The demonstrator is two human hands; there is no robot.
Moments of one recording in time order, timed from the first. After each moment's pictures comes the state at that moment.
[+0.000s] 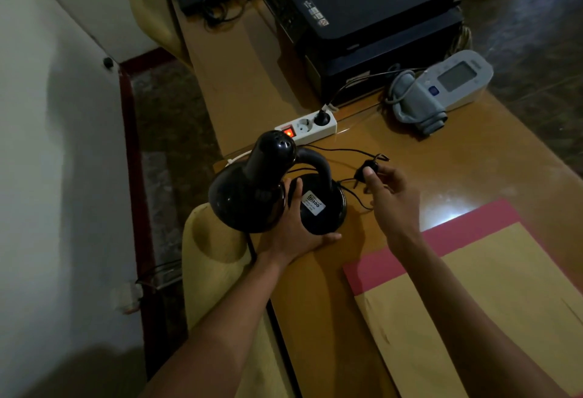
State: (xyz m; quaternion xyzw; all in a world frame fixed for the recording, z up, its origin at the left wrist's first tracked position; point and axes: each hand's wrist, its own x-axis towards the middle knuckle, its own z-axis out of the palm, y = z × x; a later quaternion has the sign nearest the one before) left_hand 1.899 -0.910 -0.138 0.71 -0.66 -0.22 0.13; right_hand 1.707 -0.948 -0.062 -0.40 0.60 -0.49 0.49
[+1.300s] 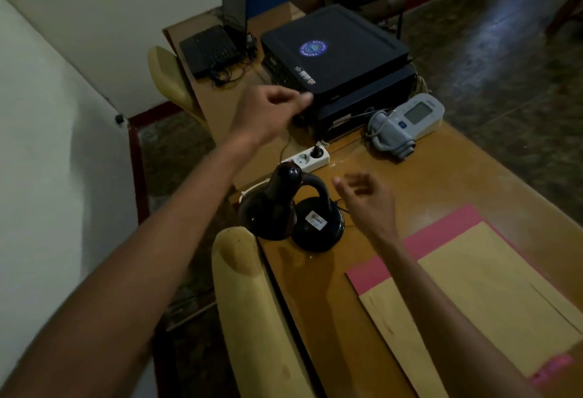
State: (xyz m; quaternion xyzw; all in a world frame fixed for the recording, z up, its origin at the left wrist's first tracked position) left_hand 1.912 -0.998 0.169 0.63 -0.62 -0.32 0.34; right_hand 1.733 -0.923 0.014 -0.50 0.62 -0.45 0.41
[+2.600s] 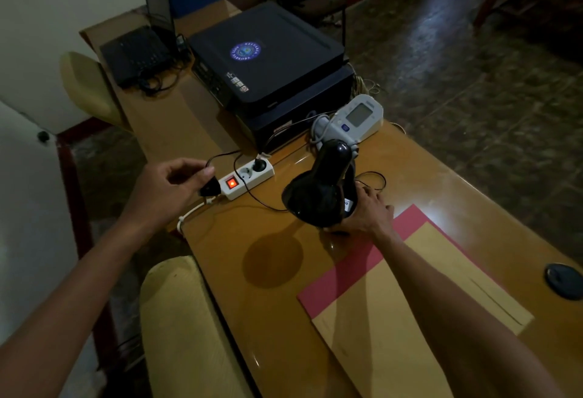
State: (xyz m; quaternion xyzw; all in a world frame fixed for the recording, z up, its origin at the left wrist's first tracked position) left_hand 1.948 -0.984 0.098 0.66 -0.63 -0.29 0.30; right_hand 1.601 -0.983 -0.082 -0.60 0.75 -0.07 0.28
